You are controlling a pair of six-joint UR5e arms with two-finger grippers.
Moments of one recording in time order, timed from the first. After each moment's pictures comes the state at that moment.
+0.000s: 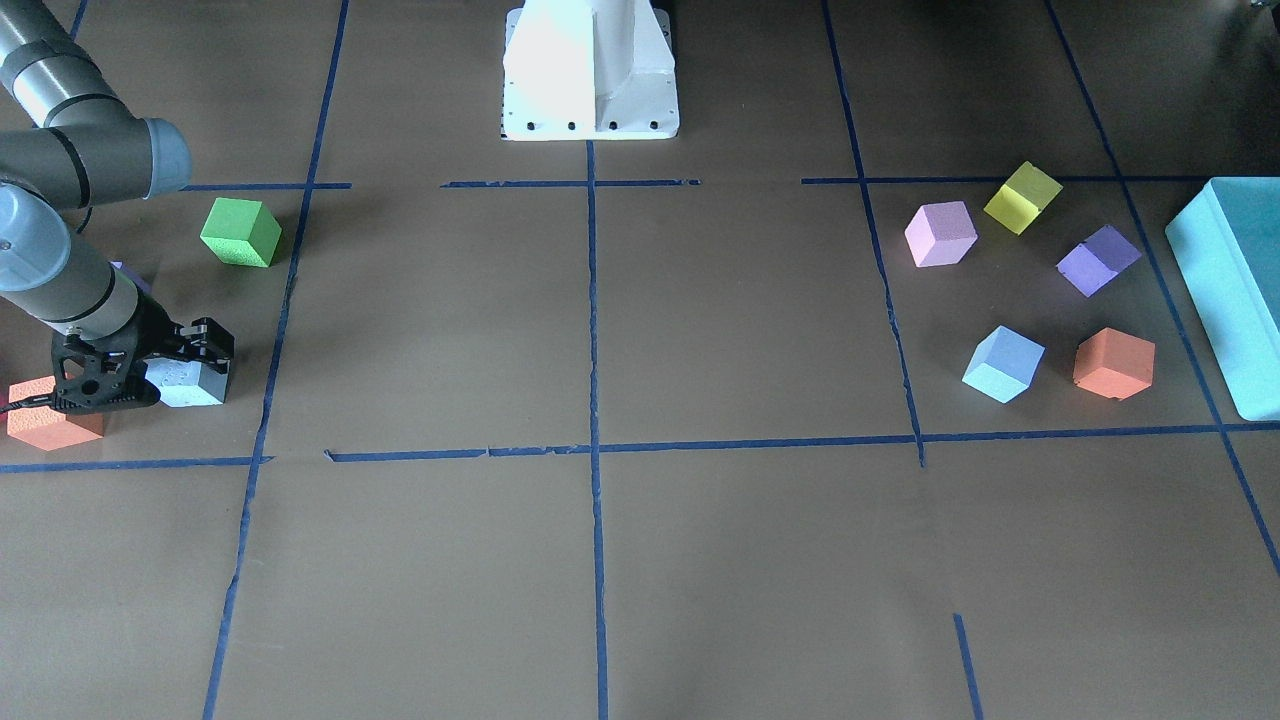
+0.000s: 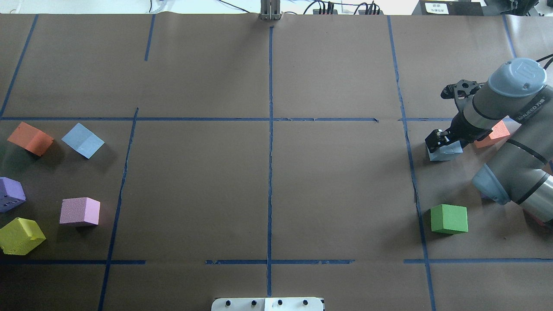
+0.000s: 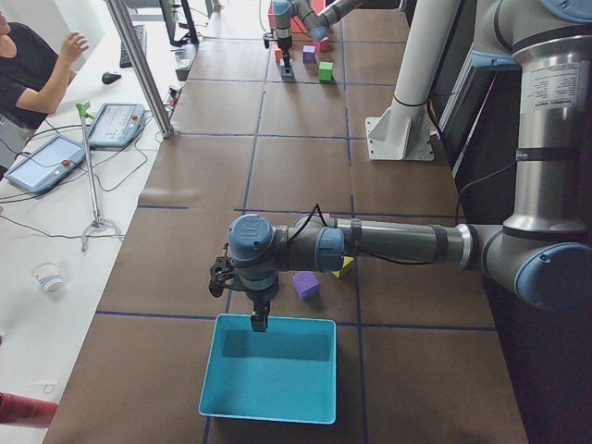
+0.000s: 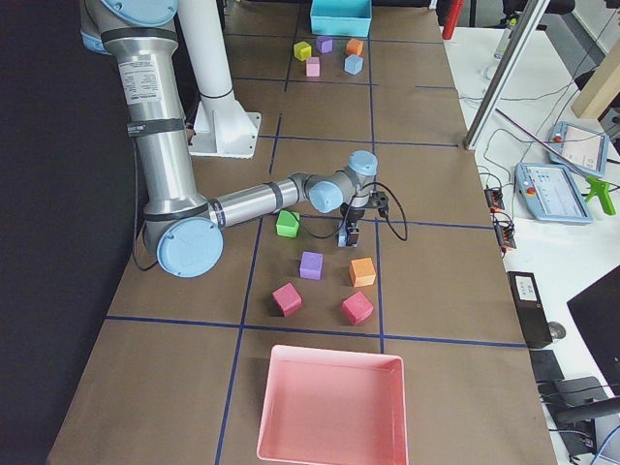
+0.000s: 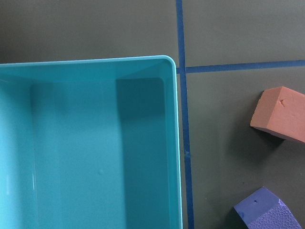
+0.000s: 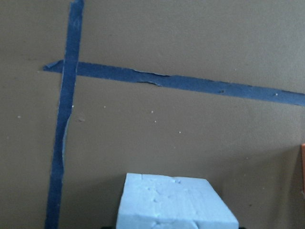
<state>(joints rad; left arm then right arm) -1.58 -1.51 -1.69 -1.51 -2.35 0.07 0.90 -1.40 1.63 -1.35 2.13 0.67</state>
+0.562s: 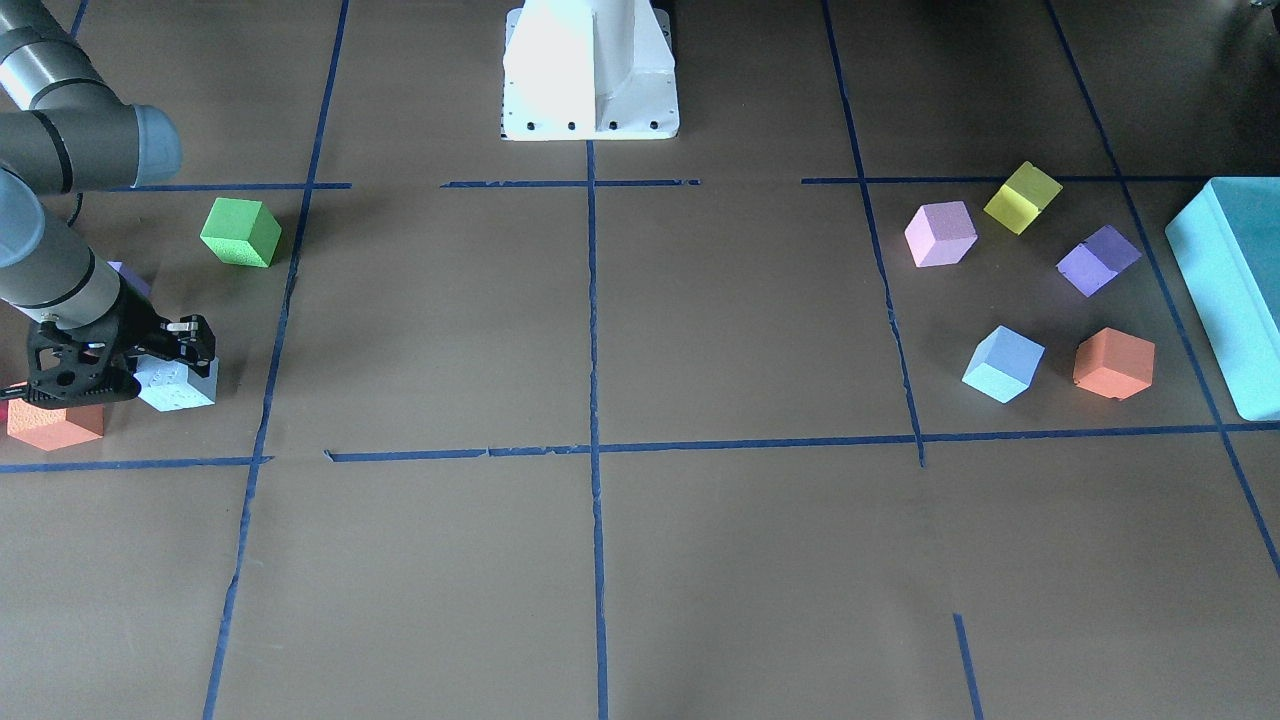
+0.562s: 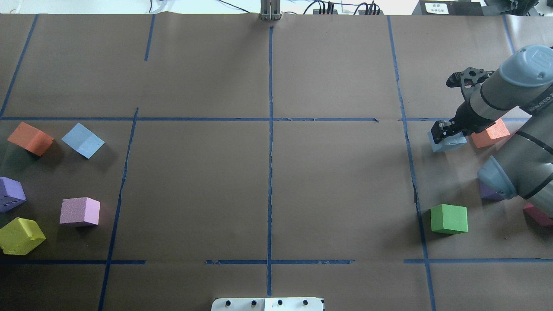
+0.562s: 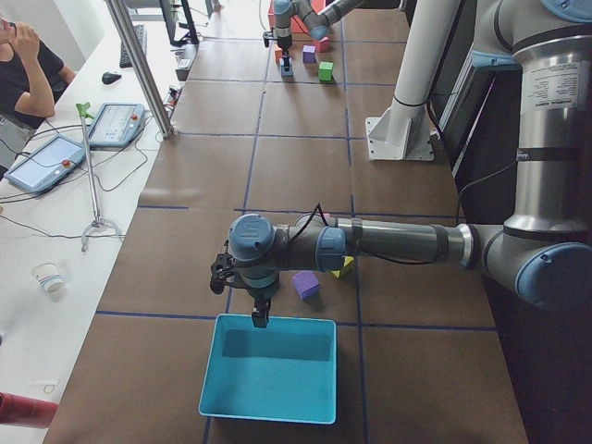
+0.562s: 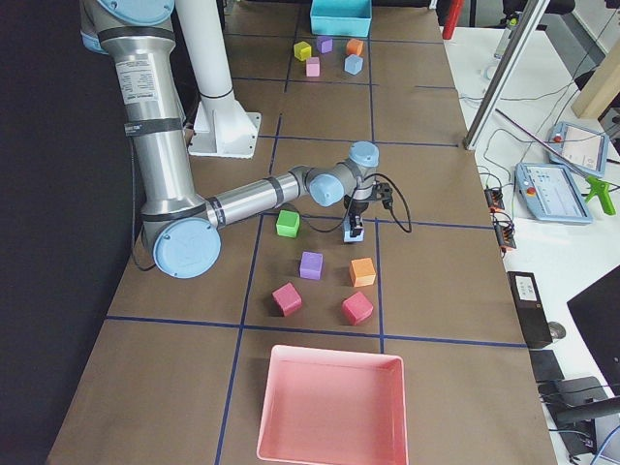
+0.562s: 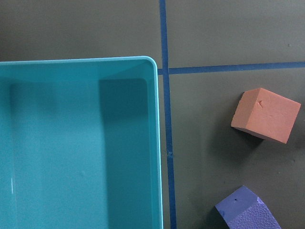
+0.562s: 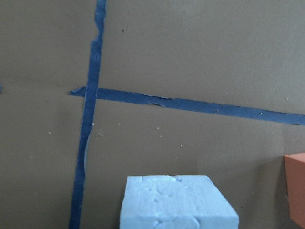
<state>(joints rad) -1.58 -1.50 -1.69 -1.51 -2.41 0.07 0.94 -1.39 1.71 -1.40 2.13 0.67</state>
